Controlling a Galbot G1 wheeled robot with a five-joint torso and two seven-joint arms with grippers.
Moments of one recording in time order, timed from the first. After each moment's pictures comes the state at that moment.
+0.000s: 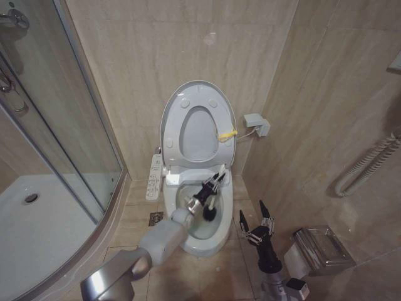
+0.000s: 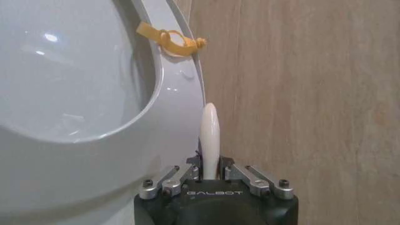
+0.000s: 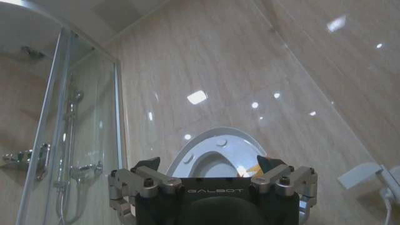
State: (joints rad) left arm 0.34 -1.51 0.52 -0.69 -0.81 -0.74 0.35; right arm -1.43 1.60 0.67 1.66 0.81 0.70 -0.97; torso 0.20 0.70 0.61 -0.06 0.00
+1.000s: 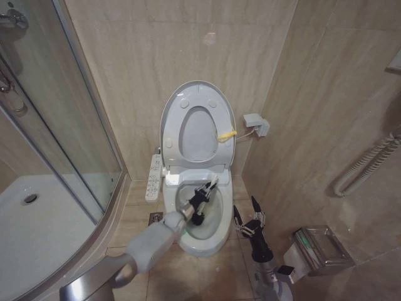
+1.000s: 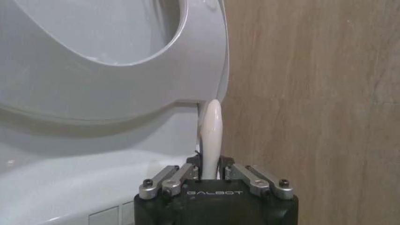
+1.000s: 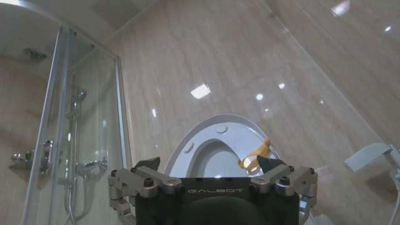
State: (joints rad) left arm 0.40 -1.41 0.56 -0.75 -0.74 -0.53 0.25; right arm -1.33 1.55 0.62 1.54 0.85 0.70 -0.97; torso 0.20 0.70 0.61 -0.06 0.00
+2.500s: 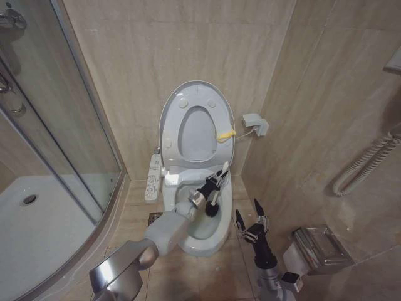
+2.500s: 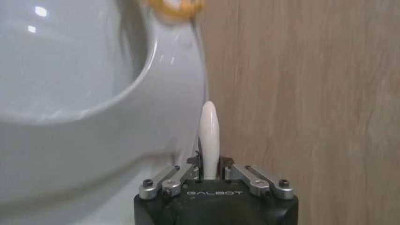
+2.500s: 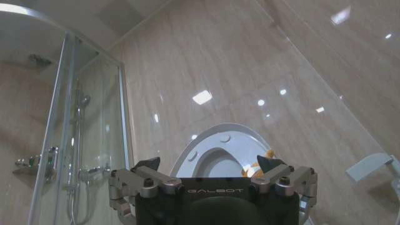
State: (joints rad) left arm 0.30 -1.59 0.46 -0.51 -0.72 -0.70 0.39; right arm -1.38 1.56 0.63 1.59 0.88 0.70 -1.01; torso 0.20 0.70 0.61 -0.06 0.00
